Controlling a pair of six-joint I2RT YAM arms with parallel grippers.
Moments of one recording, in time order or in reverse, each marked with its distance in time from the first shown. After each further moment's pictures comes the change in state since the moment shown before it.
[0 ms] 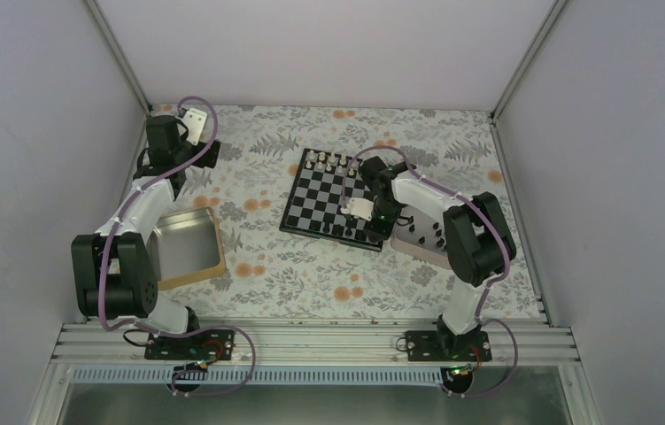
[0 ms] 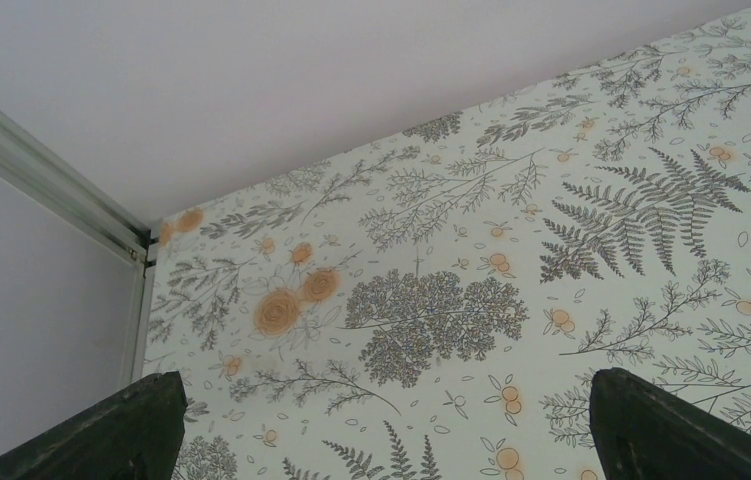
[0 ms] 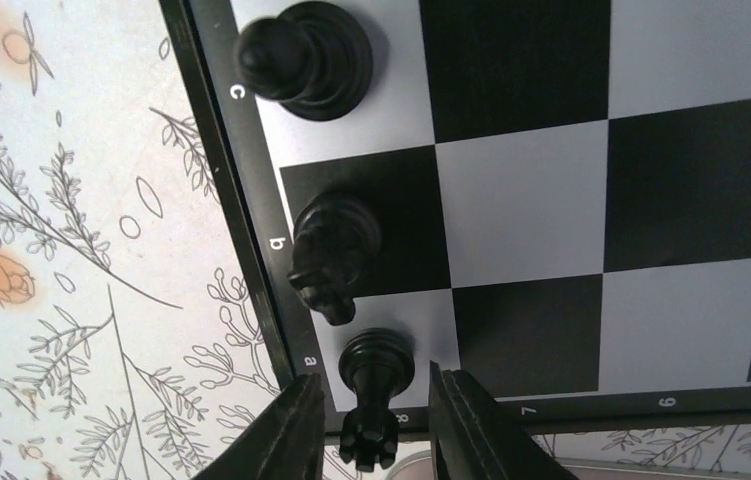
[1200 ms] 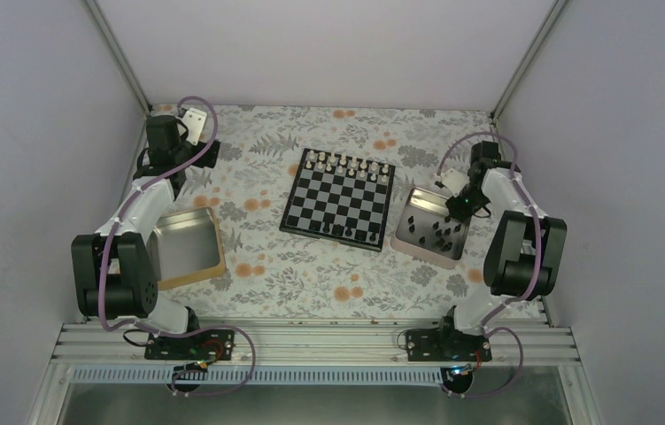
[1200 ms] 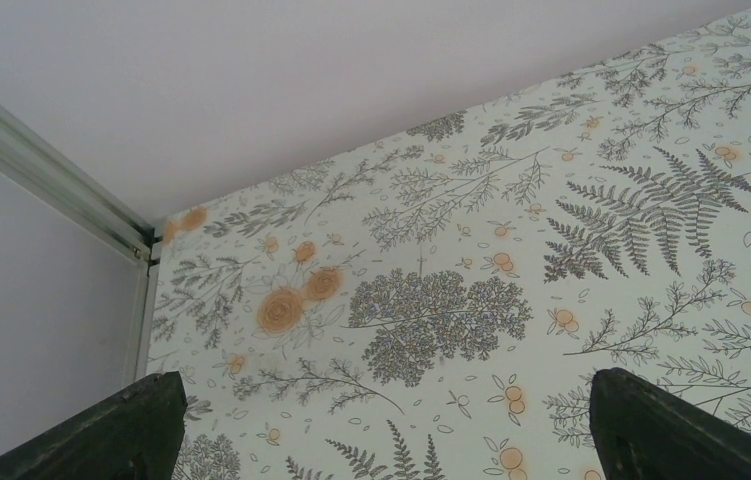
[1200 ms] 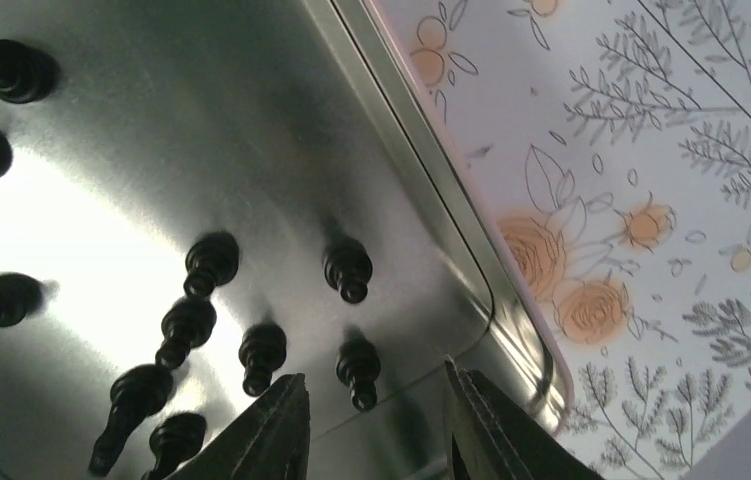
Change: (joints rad) left arm 0.000 0.000 0.000 0.001 -0.007 0.000; right arm -0.656 -0.175 -0.070 0.117 0.095 -0.122
